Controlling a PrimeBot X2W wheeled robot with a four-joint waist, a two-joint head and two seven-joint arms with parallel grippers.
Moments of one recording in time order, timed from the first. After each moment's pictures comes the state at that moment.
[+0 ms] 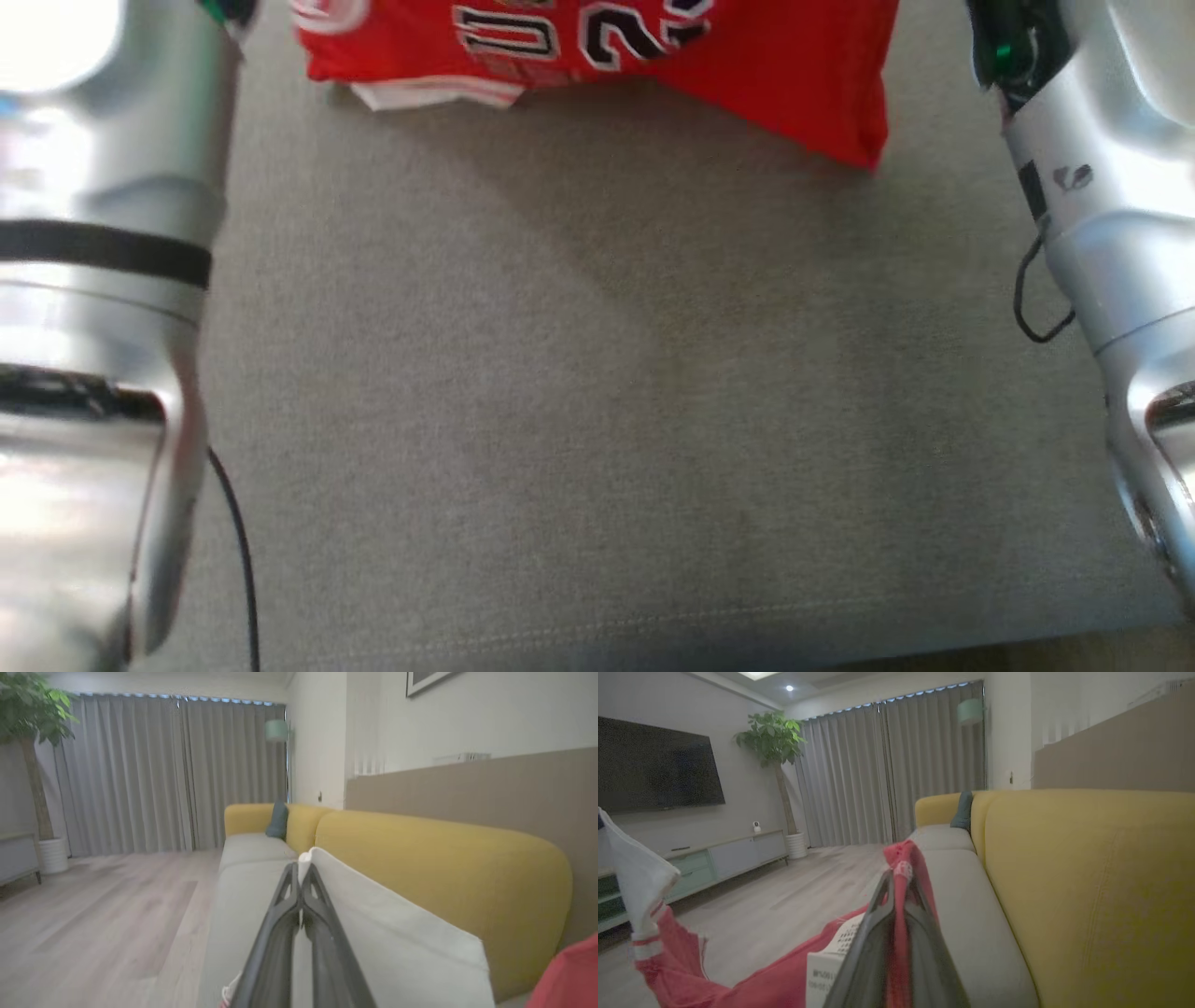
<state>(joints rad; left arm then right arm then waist) -1.36 0.10 -0.31 0.92 -0.28 -0.04 -0.26 -1.25 -0.14 0.41 0.94 0.53 0.13 -0.25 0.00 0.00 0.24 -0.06</state>
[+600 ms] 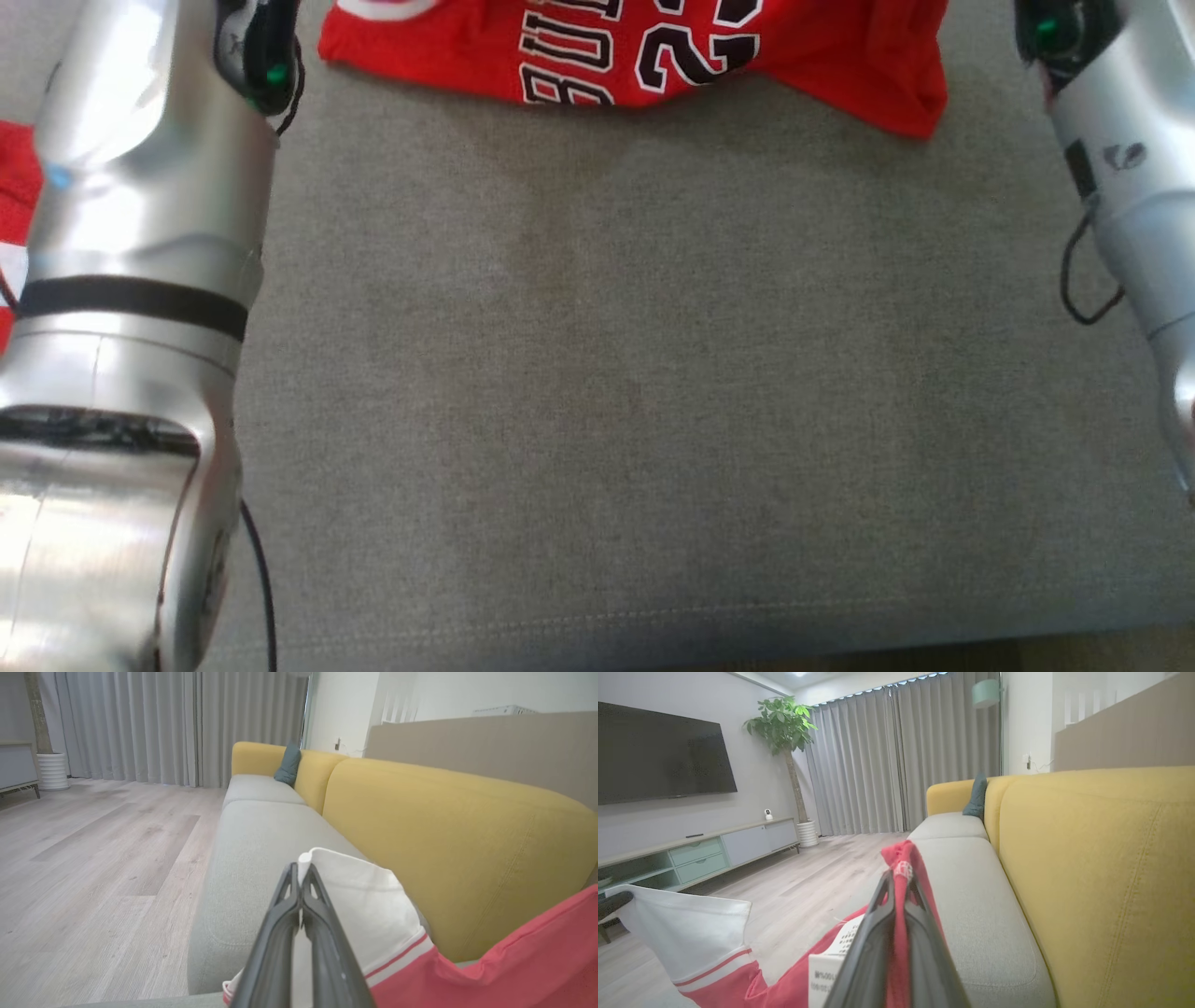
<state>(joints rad) -1.26 0.06 -0.23 1.02 -0.31 -0.08 -0.26 -1.30 -0.22 0.55 0.94 0.65 0.13 -0.25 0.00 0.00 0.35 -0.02</state>
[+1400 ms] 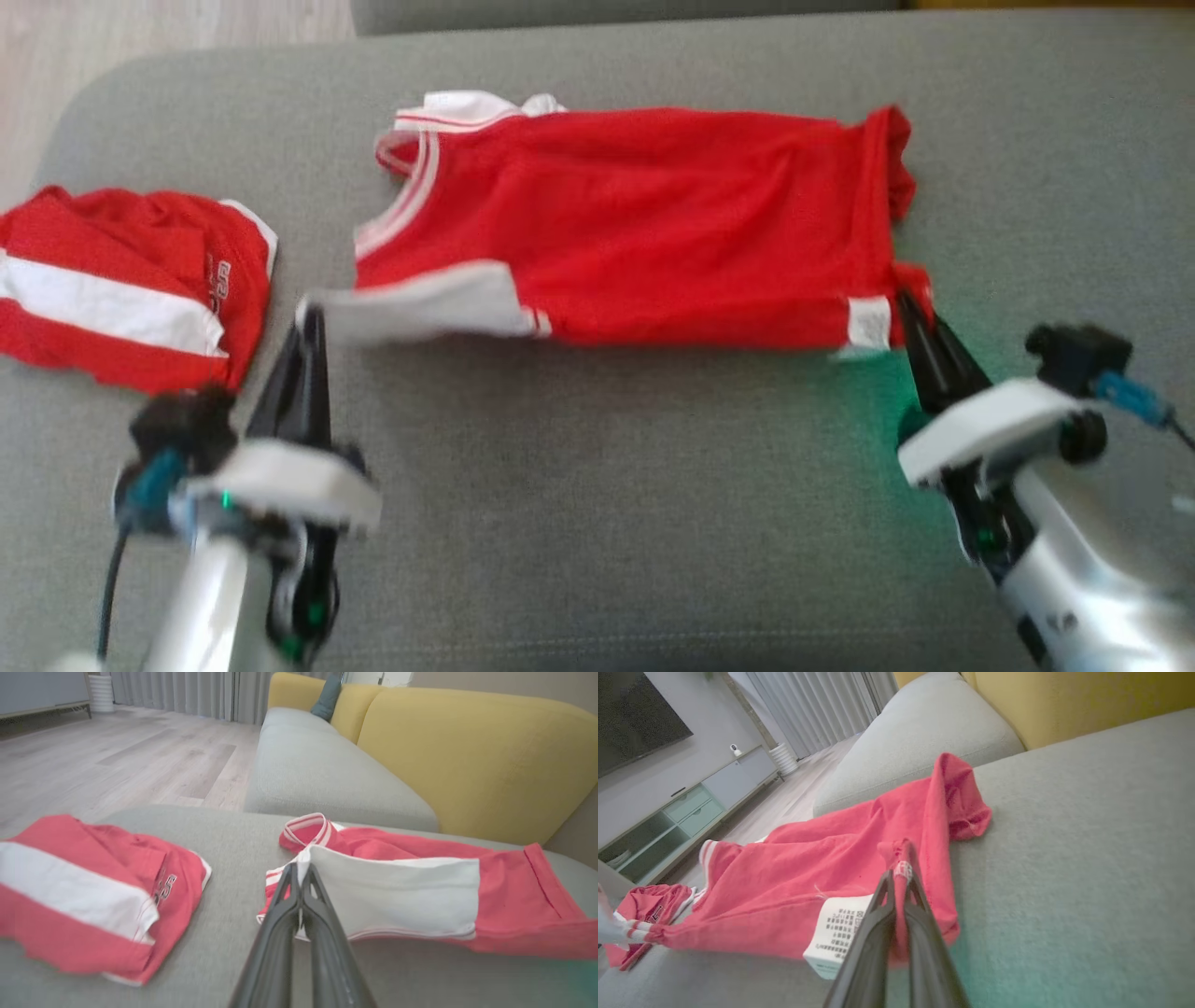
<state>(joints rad) -0.16 0.11 -0.15 0.20 -0.30 0.01 -0.17 -0.43 -0.30 0.50 0.64 0.79 0.13 -0.24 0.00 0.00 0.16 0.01</state>
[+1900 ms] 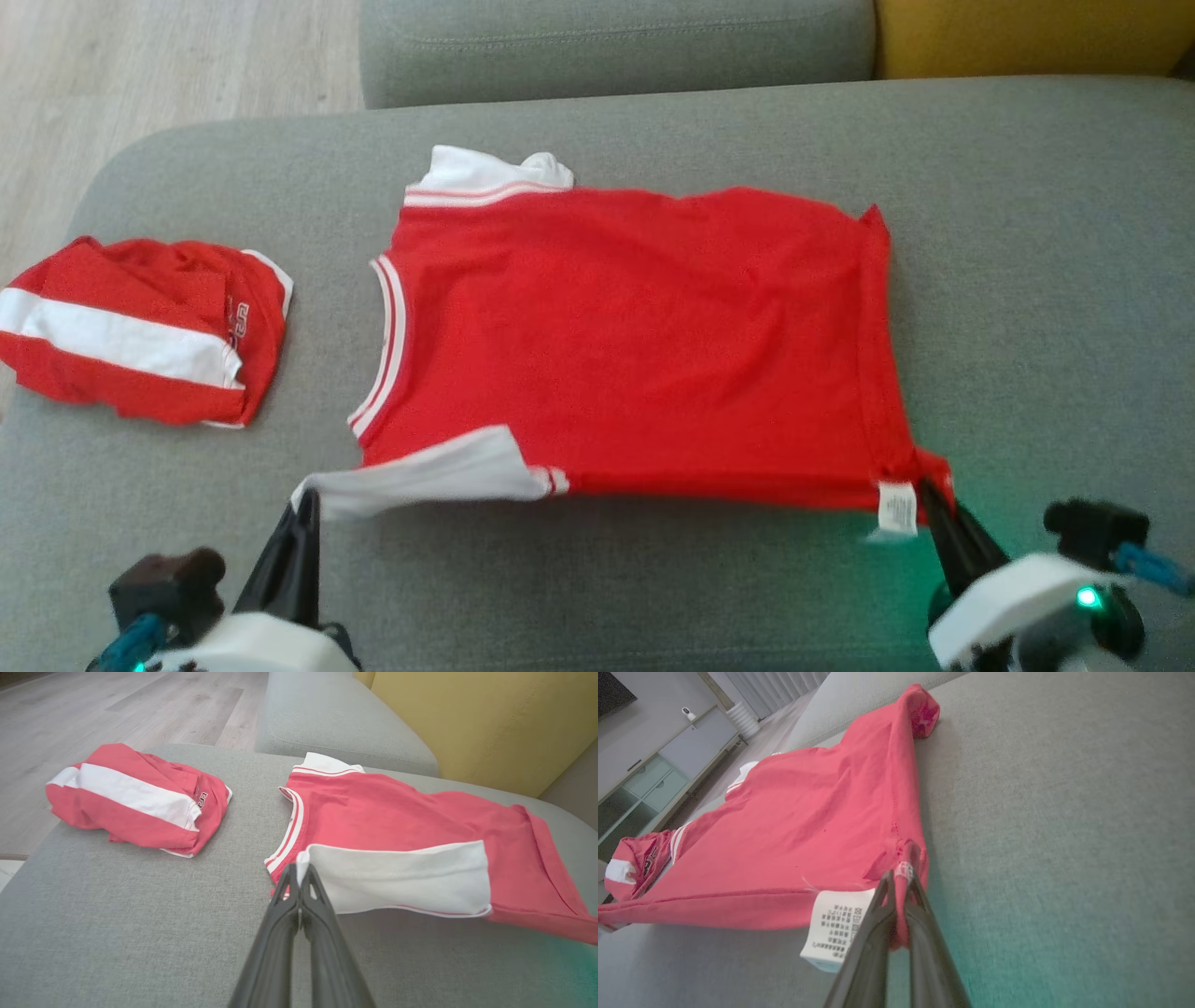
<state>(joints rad) 0.29 0.16 -0.14 -0.28 -0.30 0.16 0.13 0.01 -0.21 0.19 0.34 0.60 0.13 0.01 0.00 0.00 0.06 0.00</state>
